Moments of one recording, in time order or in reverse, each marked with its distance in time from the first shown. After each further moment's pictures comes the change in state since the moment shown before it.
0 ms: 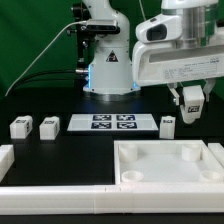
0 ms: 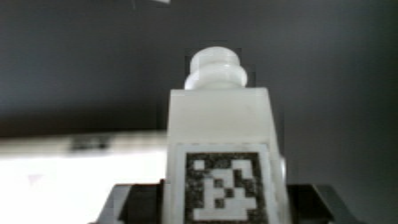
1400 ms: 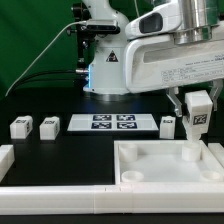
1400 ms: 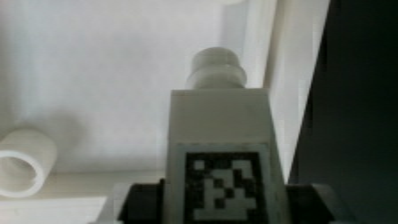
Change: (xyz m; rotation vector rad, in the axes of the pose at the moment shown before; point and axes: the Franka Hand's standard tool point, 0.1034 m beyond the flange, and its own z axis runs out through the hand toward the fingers) arm 0.089 0.017 -0.008 0.020 0.077 -0.066
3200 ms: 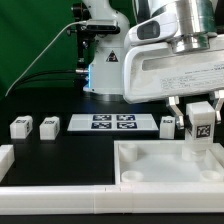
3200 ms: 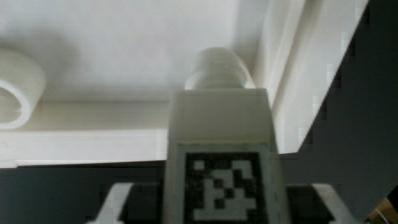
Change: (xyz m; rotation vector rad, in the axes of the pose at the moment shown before) arm 0.029 0.007 0.012 -0.031 0.270 -0.022
